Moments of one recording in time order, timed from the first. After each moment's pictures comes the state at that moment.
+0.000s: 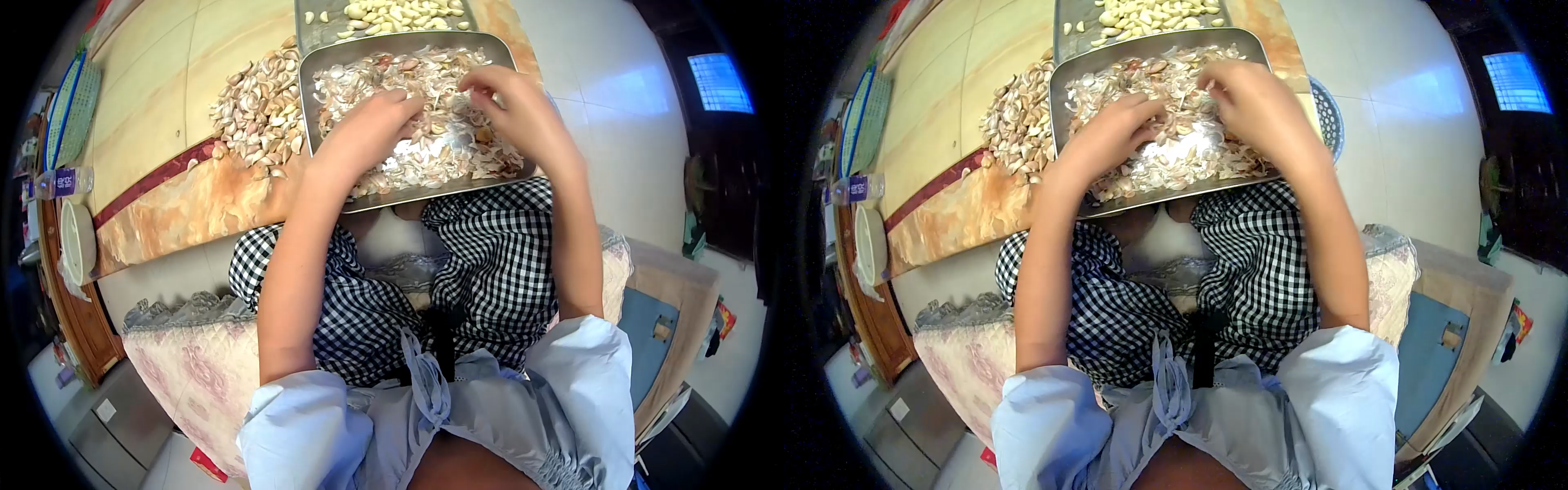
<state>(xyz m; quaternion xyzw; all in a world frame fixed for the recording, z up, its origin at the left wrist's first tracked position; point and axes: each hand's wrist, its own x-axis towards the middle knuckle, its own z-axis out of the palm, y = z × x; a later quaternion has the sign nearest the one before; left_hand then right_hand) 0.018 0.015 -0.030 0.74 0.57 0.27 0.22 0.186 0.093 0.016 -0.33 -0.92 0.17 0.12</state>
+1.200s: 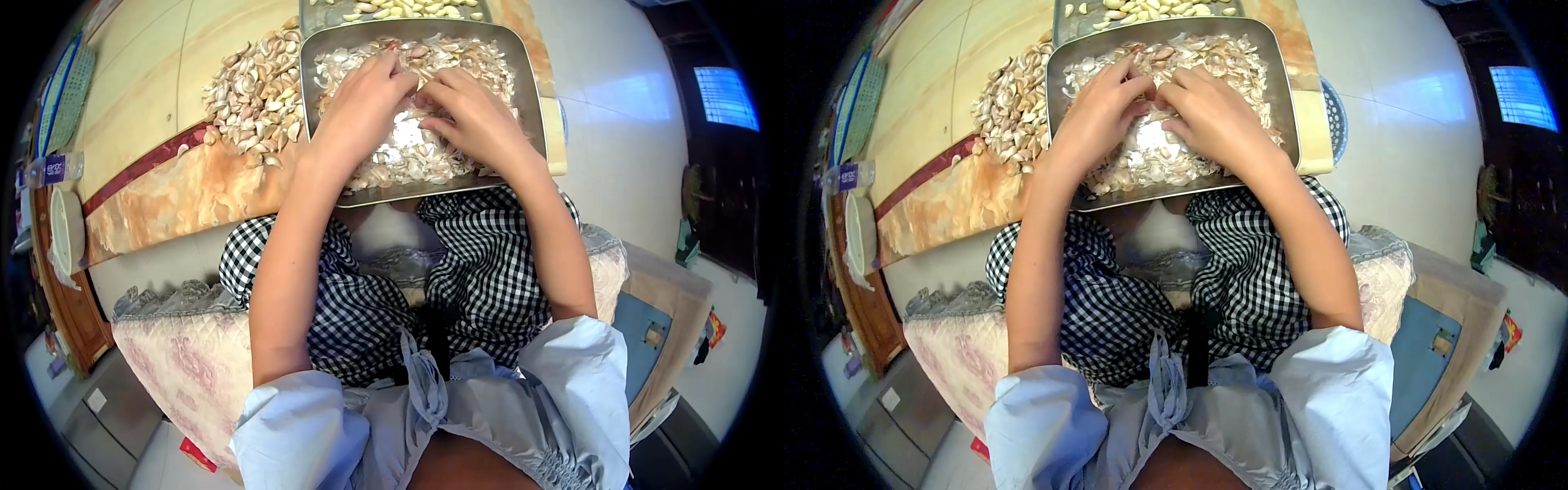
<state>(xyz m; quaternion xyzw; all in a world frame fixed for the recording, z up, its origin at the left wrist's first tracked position) 0.011 0.015 -0.029 0.73 0.61 0.30 0.09 0.171 0.079 -0.010 -0.24 -0.94 0.19 0.14</state>
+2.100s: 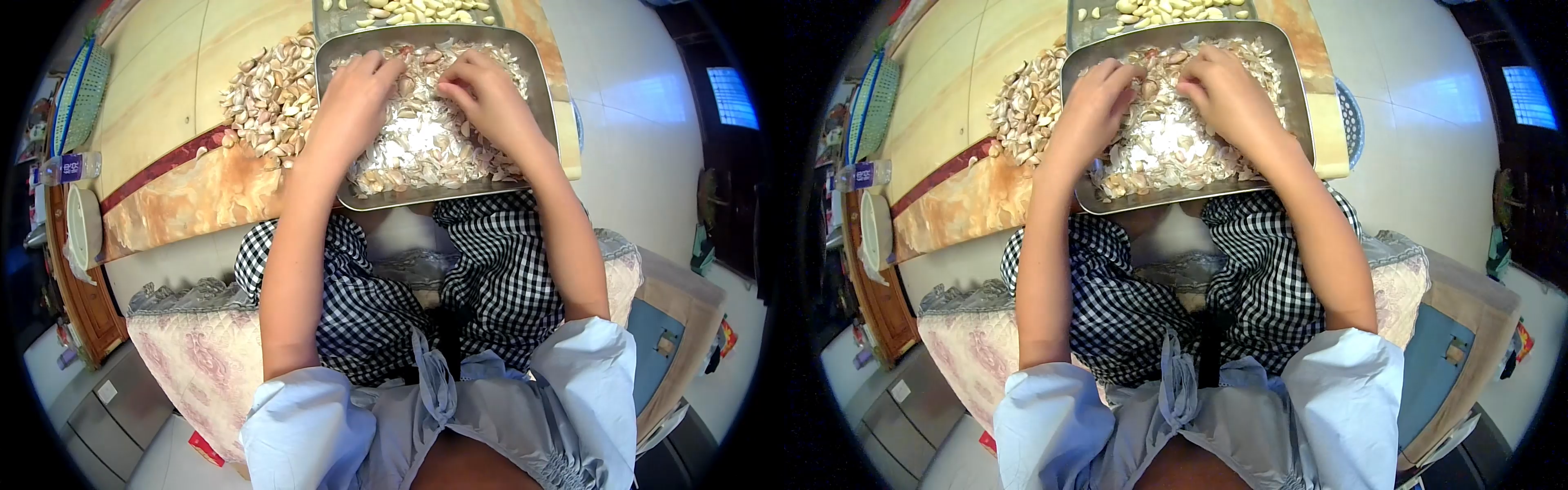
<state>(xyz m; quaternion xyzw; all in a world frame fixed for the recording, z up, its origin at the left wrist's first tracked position) -0.004 0.014 -0.024 0.71 0.63 0.30 0.03 0.167 0.100 -0.019 -0.30 -0.90 0.23 0.23</state>
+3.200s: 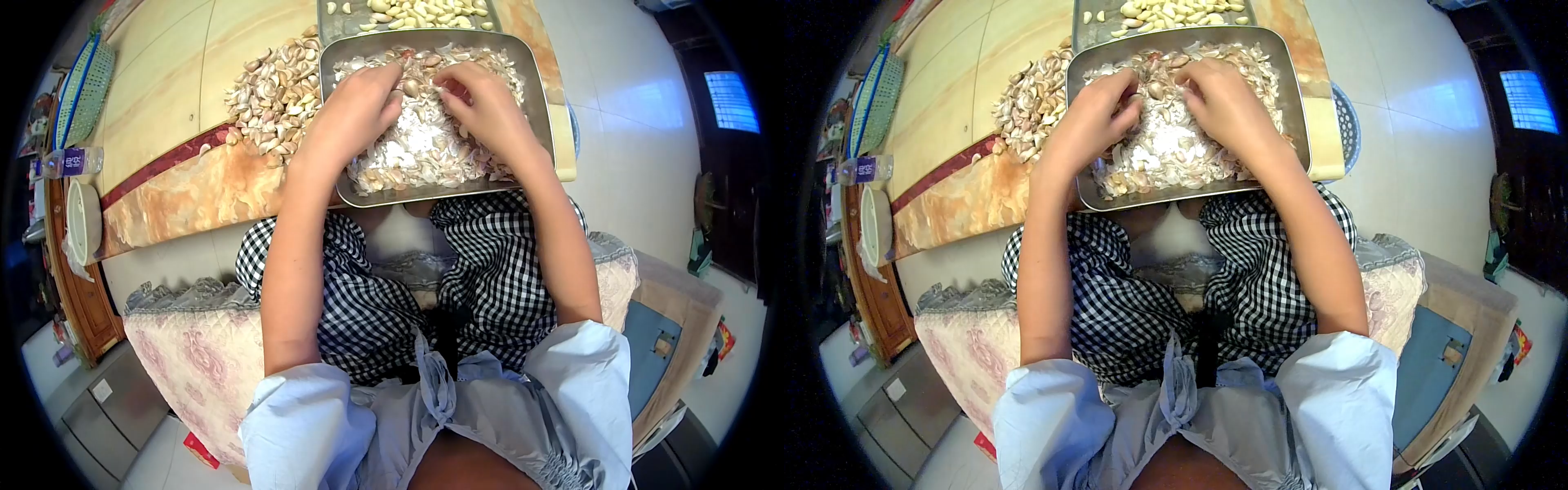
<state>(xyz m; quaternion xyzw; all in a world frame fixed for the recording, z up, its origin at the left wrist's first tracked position) -0.007 0.009 -0.012 0.70 0.62 0.31 0.14 0.164 0.093 -0.017 -0.30 -0.88 0.28 0.24</state>
